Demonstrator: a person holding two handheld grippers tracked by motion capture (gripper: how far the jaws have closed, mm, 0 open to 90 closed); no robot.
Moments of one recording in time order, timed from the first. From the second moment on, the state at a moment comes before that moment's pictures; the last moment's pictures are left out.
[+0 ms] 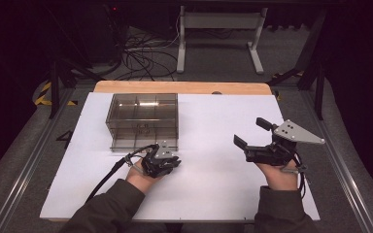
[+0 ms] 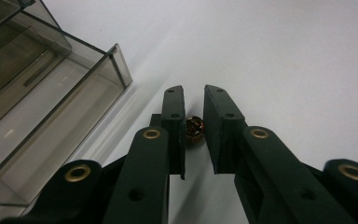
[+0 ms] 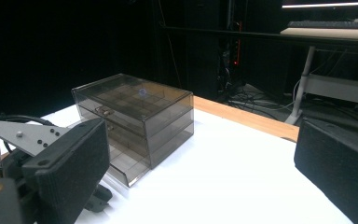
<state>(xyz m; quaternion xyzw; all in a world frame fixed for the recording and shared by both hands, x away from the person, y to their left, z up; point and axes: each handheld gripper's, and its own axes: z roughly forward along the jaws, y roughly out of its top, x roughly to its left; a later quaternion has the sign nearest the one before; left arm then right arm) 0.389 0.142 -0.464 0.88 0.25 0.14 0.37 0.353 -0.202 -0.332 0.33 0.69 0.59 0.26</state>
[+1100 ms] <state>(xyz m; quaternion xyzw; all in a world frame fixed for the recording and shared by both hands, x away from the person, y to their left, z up) 0.384 0.160 -0.439 0.86 0.26 0.17 0.41 0.354 -0.200 -0.332 0.33 0.70 0.59 0.26</state>
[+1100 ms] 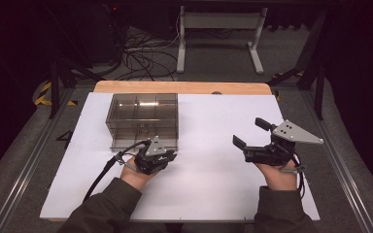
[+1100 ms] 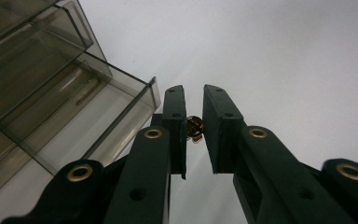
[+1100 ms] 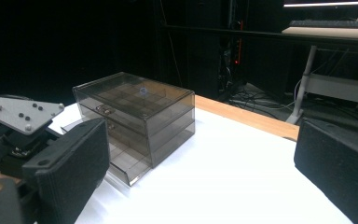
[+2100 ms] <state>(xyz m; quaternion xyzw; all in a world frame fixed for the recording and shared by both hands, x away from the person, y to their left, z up) 0.385 0.182 -0.422 0.83 0.28 0.20 0.43 0.354 -0.199 -0.333 0.32 0.70 0.58 0.26</state>
